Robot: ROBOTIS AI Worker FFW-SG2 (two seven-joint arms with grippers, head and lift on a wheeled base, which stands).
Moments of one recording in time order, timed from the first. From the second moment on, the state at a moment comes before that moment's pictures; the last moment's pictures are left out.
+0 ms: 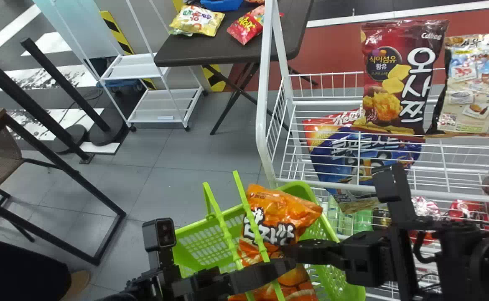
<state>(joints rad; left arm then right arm) 0.50 0.09 0.41 -1.99 0.54 1.10 -1.54 0.07 -0.13 0.41 -1.94 -0.56 1.13 0.46</state>
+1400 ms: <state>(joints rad) 0.51 0.09 0.43 -2.00 0.55 1.10 -1.55 0.08 -0.20 0.17 -2.04 -0.43 0.89 0.26</state>
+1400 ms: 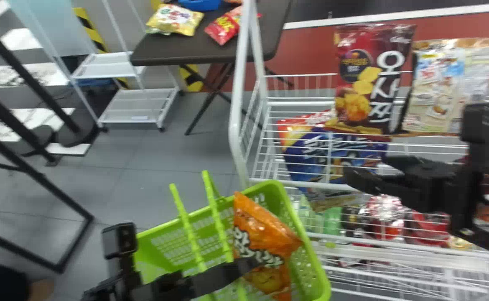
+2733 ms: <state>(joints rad) 0.54 0.09 0.45 -2.00 0.56 1.10 -1.57 -0.24 -0.16 0.13 -1.48 -0.16 0.54 0.15</state>
